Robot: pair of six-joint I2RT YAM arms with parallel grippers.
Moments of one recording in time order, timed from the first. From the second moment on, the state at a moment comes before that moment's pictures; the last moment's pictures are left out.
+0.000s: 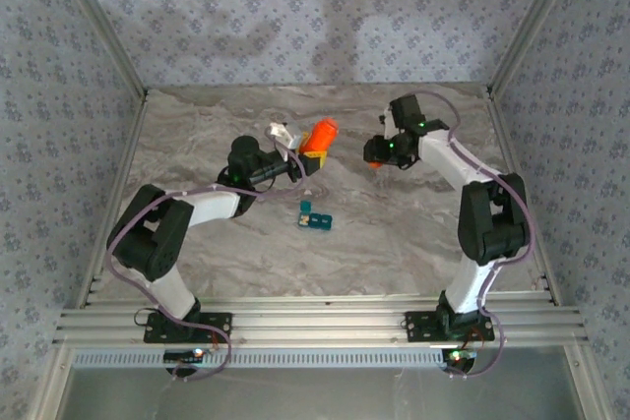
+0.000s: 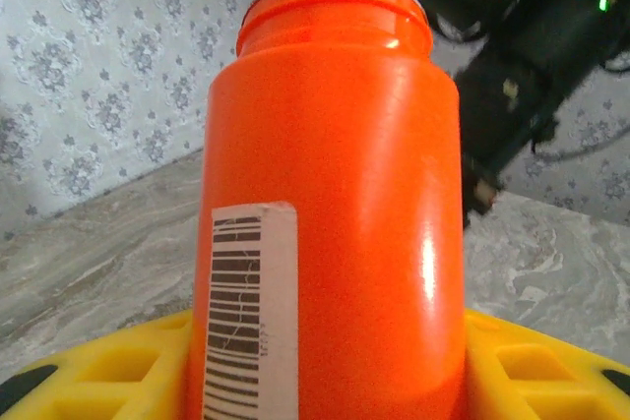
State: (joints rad) left arm -0.52 1.71 0.83 0.86 0.59 -0.08; right arm 0.25 1.76 1.38 -0.64 -0.25 0.28
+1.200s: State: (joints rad) left arm -0.52 2.00 0.92 0.95 0.85 0.01; right arm 0.22 1.75 1.64 -0.87 -0.69 0.19
